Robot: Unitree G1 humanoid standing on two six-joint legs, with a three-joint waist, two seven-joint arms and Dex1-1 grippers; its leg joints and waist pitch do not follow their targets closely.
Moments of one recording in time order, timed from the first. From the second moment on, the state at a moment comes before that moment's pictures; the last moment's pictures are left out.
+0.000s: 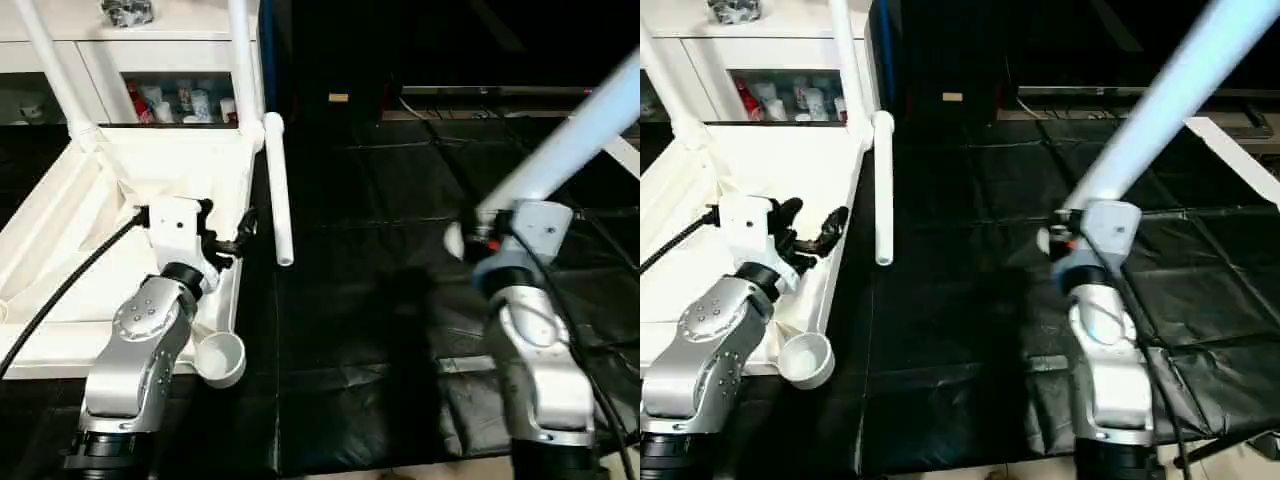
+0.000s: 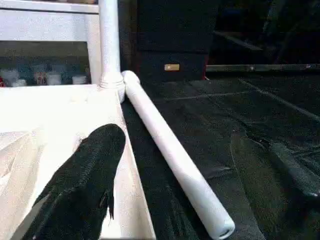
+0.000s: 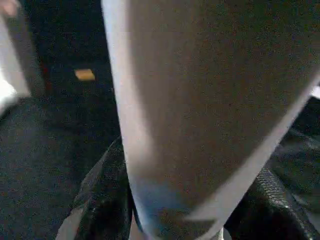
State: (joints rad) left arm -0.21 0.22 0.05 -0.14 -0.25 0.35 -0.18; right arm -0.19 -0.05 -0.13 -0.19 0.07 0.40 -0.11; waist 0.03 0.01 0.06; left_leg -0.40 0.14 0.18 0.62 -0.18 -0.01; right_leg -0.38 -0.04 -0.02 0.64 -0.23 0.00
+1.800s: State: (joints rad) left arm -0.20 0.23 0.07 -0.18 -0.25 0.42 -0.20; right arm -0.18 -0.07 -0.09 -0.26 0.21 0.56 0.08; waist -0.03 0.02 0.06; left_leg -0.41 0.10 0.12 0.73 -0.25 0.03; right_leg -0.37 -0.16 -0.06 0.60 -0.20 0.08
